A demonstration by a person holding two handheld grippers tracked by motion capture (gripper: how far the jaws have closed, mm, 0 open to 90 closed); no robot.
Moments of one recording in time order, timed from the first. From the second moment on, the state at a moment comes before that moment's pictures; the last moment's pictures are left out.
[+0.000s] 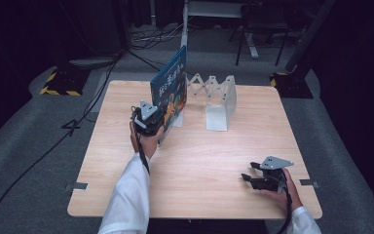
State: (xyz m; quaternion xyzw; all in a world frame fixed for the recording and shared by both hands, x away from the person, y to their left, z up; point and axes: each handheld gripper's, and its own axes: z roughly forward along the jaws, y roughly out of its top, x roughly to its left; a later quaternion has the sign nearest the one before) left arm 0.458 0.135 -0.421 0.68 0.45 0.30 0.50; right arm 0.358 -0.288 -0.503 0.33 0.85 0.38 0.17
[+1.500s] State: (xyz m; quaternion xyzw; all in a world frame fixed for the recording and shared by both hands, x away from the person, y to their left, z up) left arm 0.467 0.149 -0.432 0.66 0.47 0.30 0.50; right arm 0.358 -0.288 -0.504 0.32 0.85 0.38 0.17
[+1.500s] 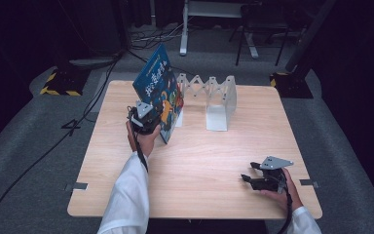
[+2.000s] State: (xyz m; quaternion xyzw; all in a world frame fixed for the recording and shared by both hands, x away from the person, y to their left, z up) left arm 0.458 0.154 -0.431 0.67 0.46 0.30 0.51; right arm 0.358 -0.288 -0.504 0.33 0.85 0.38 0.17
